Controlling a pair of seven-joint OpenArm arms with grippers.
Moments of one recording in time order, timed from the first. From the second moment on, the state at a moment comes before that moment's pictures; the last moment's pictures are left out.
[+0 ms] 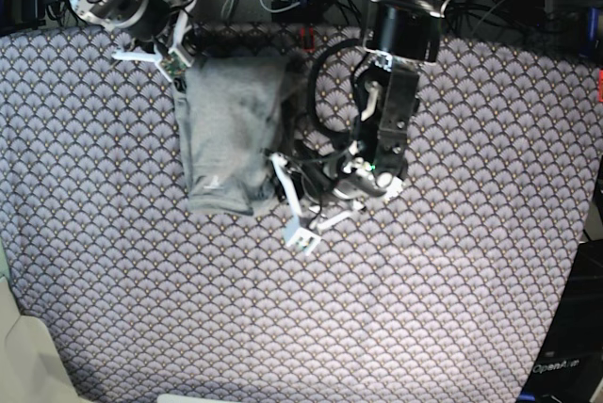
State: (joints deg) left arm -11.7 7.8 9.0 78.0 -7.4 -25.4 51.2; right arm -33.4 8.3 8.1 110.1 0.0 39.8 -38.3
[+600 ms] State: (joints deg) left arm 16.4 -12.2 -21.0 116.0 -15.6 -26.4 65.7; right arm -40.2 2.8 41.8 108.0 -0.2 39.9 -24.4
